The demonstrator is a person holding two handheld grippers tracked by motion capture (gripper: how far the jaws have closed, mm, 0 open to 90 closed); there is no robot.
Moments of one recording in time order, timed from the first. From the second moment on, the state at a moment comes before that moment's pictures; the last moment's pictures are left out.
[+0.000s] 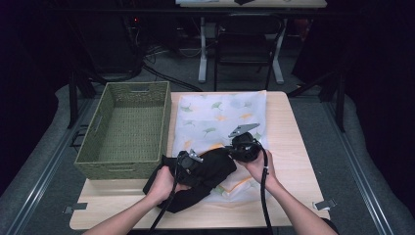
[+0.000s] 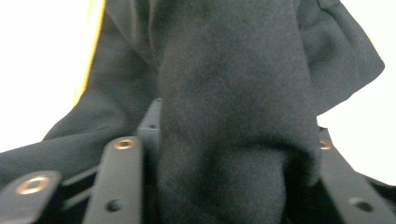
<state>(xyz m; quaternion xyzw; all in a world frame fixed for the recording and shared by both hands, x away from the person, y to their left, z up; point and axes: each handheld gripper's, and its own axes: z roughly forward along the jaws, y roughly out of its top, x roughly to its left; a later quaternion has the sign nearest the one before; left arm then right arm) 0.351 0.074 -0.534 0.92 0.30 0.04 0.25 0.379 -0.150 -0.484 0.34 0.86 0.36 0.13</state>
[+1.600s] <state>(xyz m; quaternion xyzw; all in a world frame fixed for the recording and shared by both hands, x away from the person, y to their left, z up) 0.351 0.084 -0.532 0.90 0.33 0.04 0.28 0.373 -0.143 -0.482 0.33 0.86 0.37 0.13</state>
